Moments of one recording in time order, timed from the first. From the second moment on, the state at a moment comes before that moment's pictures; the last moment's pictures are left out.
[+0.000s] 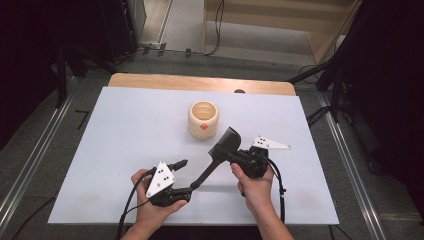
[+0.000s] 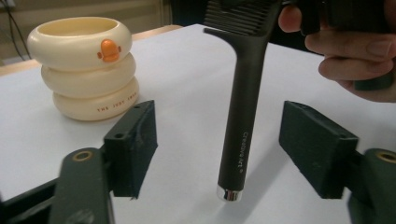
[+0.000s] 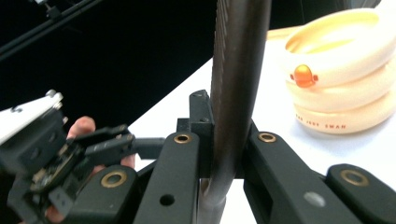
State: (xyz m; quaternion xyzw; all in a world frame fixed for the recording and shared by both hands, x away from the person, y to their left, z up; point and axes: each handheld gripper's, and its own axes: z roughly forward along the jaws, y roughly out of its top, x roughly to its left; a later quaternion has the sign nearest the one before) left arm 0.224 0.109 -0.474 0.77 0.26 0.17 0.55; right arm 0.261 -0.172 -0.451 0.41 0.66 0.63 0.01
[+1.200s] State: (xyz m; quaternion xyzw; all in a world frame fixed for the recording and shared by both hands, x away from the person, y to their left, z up) left arm 0.236 0.200 -0.477 0.74 0.32 0.20 0.56; right arm 0.265 -0.171 -0.432 0.37 0.68 0.63 0.08
